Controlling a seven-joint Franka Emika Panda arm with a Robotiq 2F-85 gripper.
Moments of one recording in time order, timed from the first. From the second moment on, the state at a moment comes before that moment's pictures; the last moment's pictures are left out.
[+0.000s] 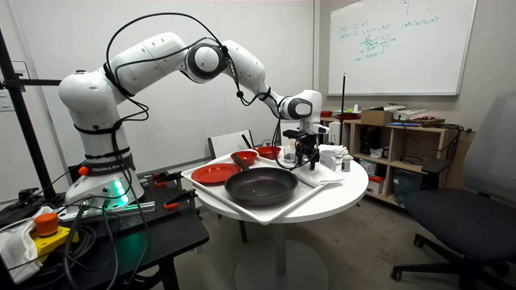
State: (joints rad) arm -0.13 1.08 -0.08 -1.14 0.00 2.12 0.00
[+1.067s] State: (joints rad) arm -0.12 1.25 -0.12 -0.97 -0.01 2.11 0.06
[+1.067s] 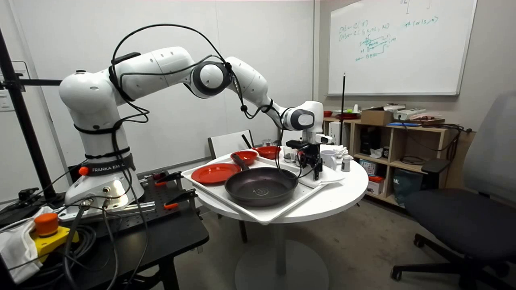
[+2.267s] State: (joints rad) arm -0.11 1.23 -0.12 -0.95 -0.01 2.17 0.03
